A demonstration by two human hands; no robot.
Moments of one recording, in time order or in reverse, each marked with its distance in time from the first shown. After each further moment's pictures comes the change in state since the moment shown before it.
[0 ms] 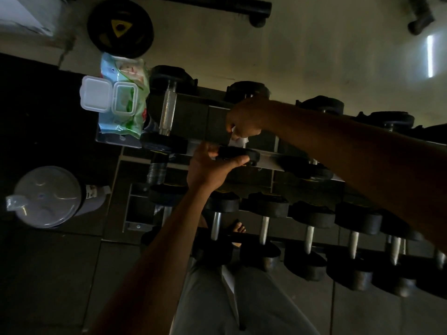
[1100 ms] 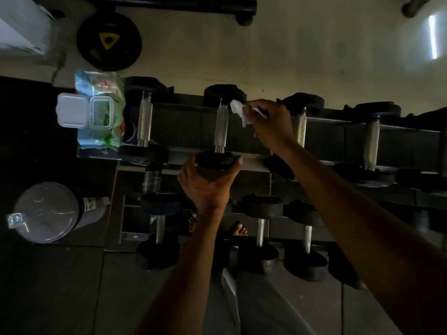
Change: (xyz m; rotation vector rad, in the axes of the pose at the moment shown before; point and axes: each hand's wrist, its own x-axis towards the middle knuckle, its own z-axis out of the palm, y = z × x) left_hand -0.025 -0.006 0.072 0.008 0.551 0.162; right_hand -0.056 0.040 0.097 1.147 0.864 0.371
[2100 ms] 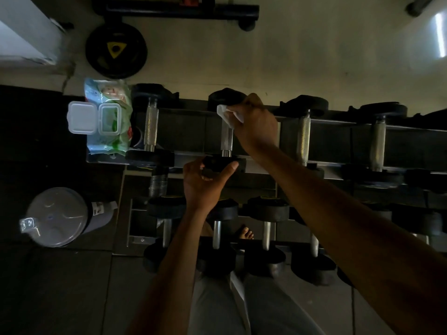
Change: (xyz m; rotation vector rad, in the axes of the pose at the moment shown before) left_hand 0.041 -0.027 -0.017 -0.026 -0.399 0.038; right_hand 0.011 -0.018 0.046 -0.511 0.193 -0.190
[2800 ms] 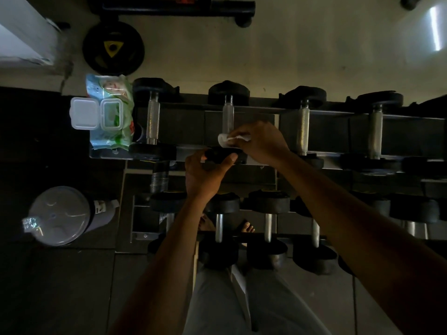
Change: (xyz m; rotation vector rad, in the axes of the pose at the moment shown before) left_hand -0.002 0.005 -0.012 -0.030 -0.086 -0.089; right_hand -0.043 0.016 -0.018 0.170 -0.473 0.011
